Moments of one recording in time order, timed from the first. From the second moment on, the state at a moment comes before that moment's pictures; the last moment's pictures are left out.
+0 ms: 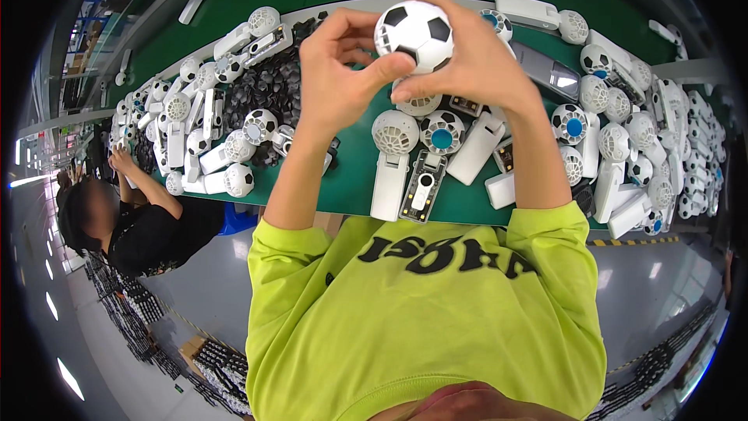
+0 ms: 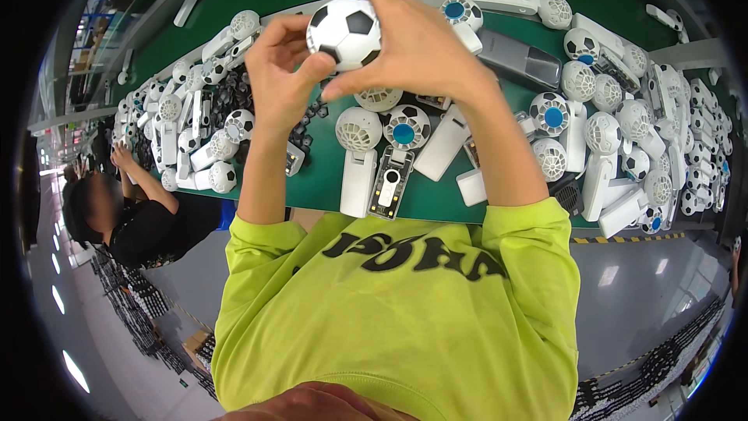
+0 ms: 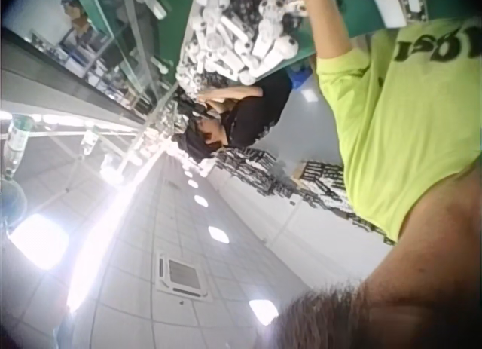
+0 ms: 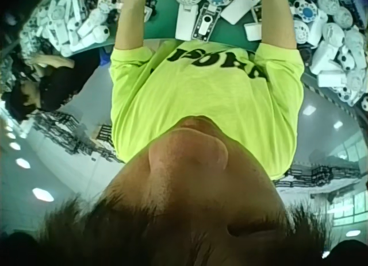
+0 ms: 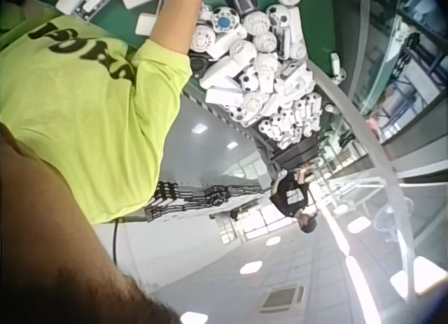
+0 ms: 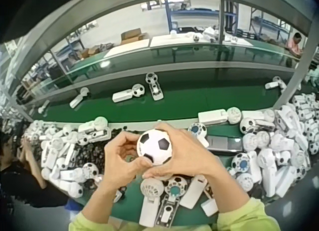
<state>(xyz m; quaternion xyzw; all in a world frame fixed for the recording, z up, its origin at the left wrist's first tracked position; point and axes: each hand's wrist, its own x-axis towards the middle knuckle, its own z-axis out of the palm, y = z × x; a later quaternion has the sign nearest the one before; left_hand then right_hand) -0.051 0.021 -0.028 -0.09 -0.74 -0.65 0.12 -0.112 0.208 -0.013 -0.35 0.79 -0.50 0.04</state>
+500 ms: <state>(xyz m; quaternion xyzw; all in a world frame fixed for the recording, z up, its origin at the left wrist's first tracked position) -0.038 -0.044 -0.100 0.05 -0.96 -0.26 0.07 -0.135 0.219 -0.029 -0.12 0.38 -0.92 0.02</state>
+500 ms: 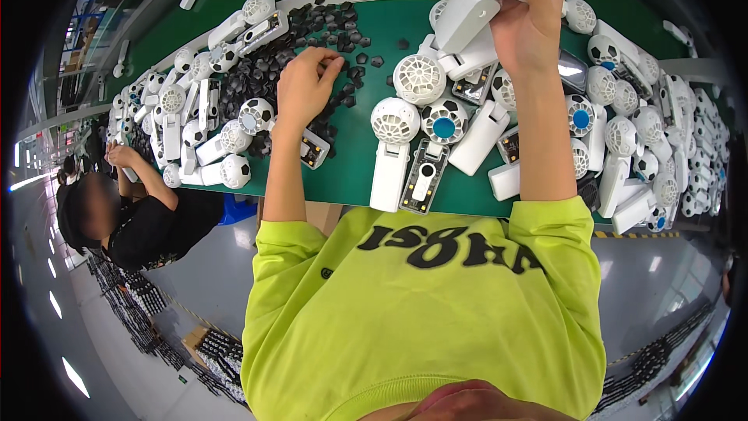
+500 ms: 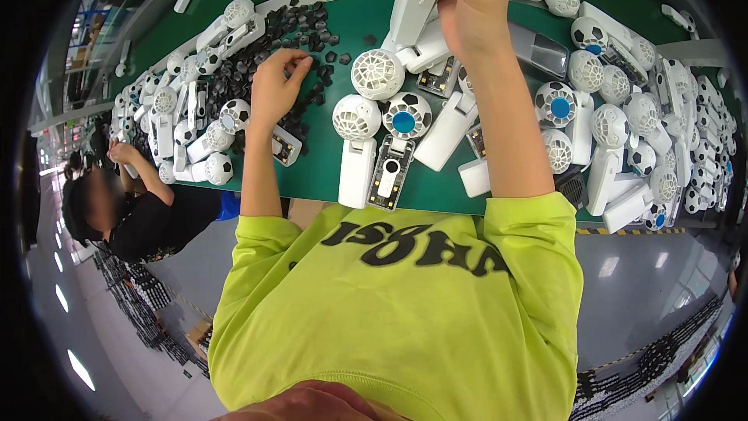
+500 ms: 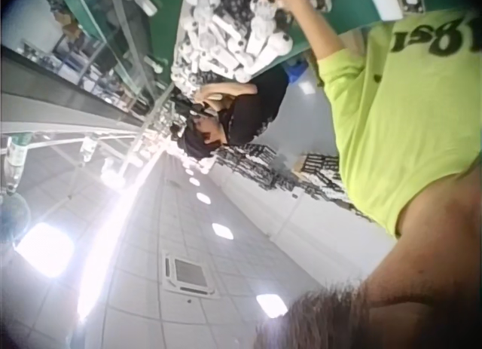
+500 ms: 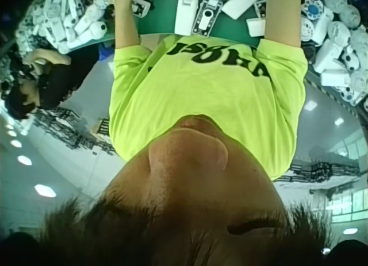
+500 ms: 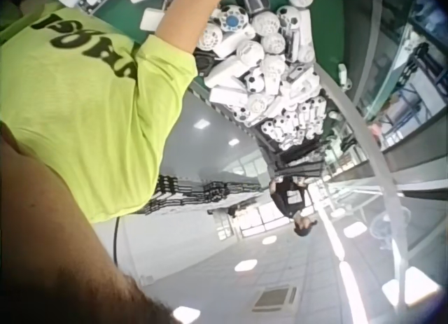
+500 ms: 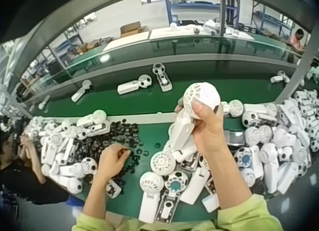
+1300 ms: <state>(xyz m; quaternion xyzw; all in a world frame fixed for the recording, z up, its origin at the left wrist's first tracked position) -0.072 0.014 0.046 -0.42 -0.79 -0.32 0.30 -0.096 0.200 -0.009 -0.29 0.49 -0.78 0.27</state>
